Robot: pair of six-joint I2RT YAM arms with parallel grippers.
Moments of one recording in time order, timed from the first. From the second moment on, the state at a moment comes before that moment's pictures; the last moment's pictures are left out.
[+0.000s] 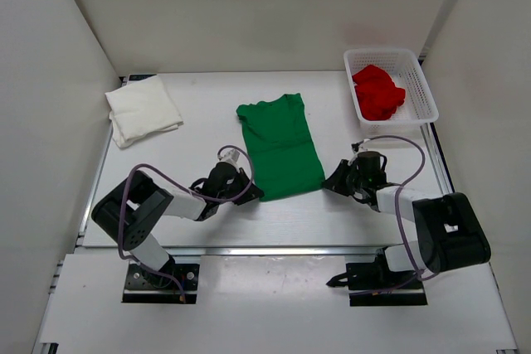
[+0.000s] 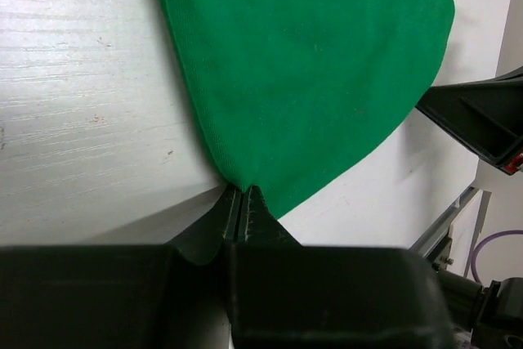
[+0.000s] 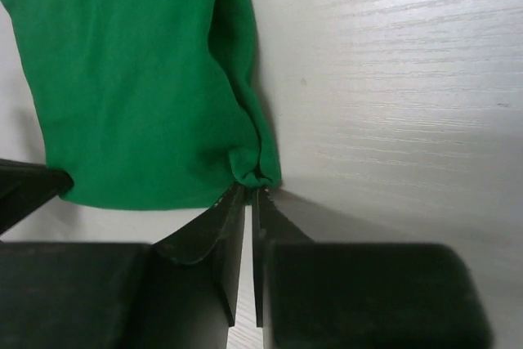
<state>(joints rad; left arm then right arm) -0.68 1.61 0.45 0.55 0.12 -0.95 0.20 1.38 0.39 0.25 -0.36 0.57</state>
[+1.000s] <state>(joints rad) -0.71 1.26 0.21 0.46 0.10 -0.95 0.42 1.01 0.18 0.14 -0.30 0.66</state>
